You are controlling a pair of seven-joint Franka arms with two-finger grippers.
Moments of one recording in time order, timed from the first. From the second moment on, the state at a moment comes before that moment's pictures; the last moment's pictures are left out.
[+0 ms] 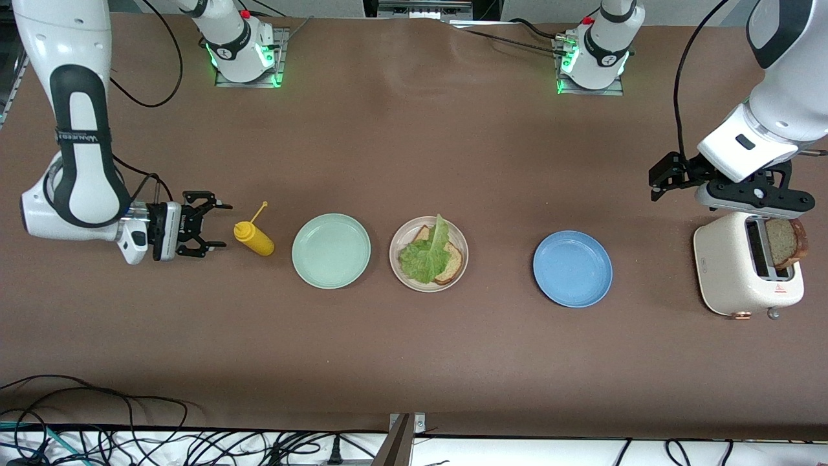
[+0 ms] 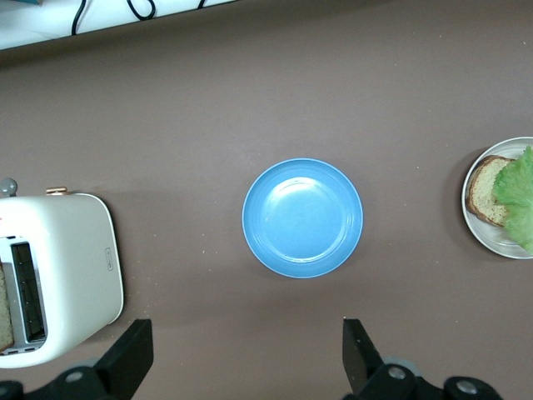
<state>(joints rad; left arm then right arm) -0.03 0.07 -0.11 -1.63 0.04 1.78 0.03 0.29 0.50 -0.47 -1.88 0.90 1.77 -1.75</state>
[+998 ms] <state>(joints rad) 0.17 0.10 -0.09 -1.63 0.05 1.76 0.15 0.31 0.22 -0.36 -1.83 0.57 1.77 -0.83</state>
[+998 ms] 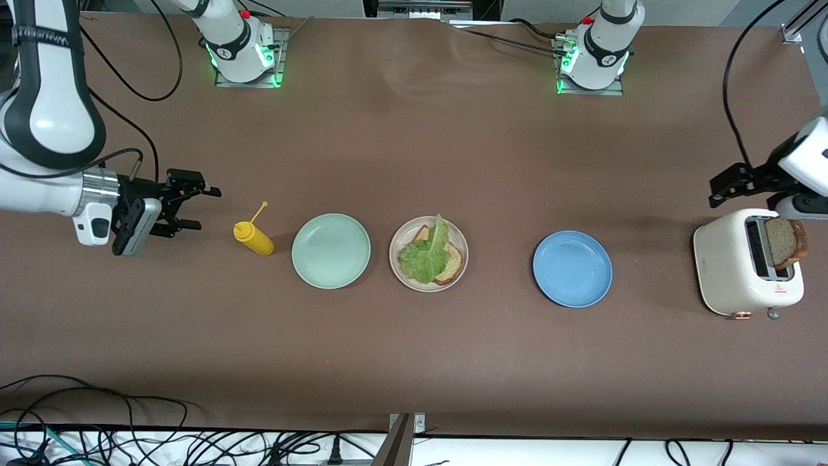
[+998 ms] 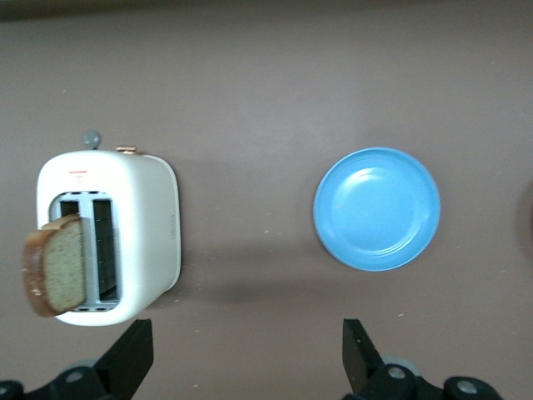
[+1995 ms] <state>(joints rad) 0.49 0.36 -0.09 -1.58 0.15 1.93 0.45 -0.01 0.06 0.02 -1.82 -0.05 1.76 -0.06</state>
